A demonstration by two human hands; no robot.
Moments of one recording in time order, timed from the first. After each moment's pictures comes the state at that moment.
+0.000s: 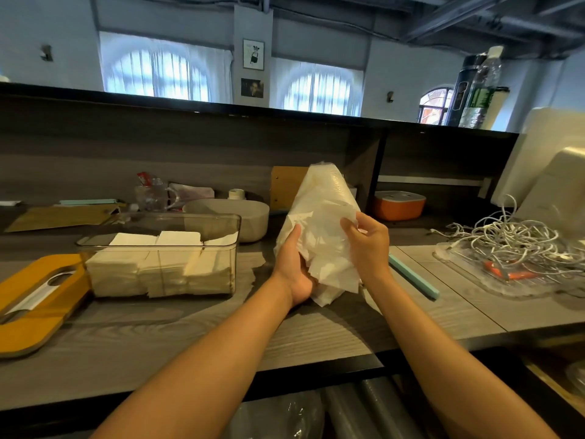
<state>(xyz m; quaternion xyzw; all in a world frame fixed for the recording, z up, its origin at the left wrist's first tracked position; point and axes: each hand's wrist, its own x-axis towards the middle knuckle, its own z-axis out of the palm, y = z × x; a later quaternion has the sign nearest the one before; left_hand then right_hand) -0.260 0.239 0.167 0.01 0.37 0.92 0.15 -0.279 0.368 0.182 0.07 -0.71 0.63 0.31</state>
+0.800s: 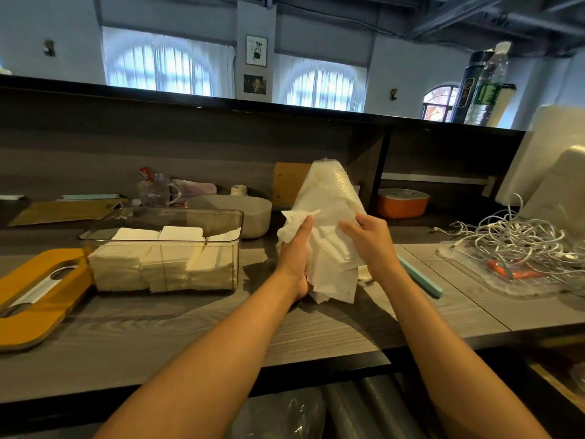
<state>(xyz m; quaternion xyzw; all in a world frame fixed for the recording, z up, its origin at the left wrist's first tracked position) -0.274 0.239 0.161 -0.02 0.51 0.86 0.07 -0.270 0.370 0.196 0.05 -0.80 0.56 0.22</state>
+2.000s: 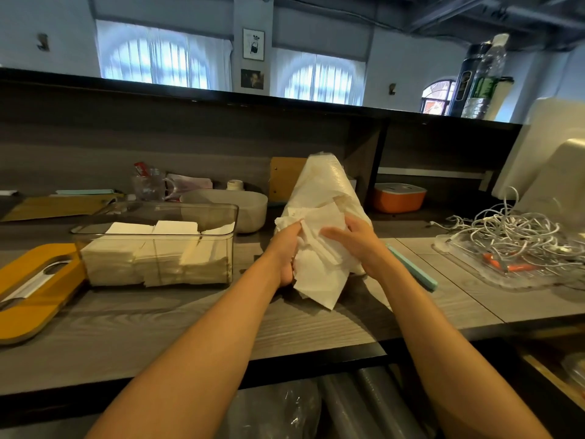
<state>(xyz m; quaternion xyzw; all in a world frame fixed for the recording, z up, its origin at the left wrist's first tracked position) -0.277 0.225 0.174 -0.03 0.56 0.82 0.13 -0.282 0.375 0.189 0.03 -0.84 0.54 0.08</state>
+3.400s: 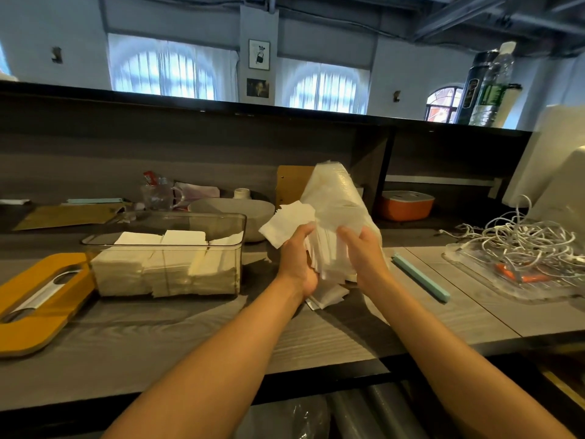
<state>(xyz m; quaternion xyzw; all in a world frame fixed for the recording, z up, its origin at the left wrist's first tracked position) -0.266 0.241 0.170 0.04 0.39 0.92 0.03 -0.279 0.349 0.176 -0.01 -0.72 0.66 0.20</state>
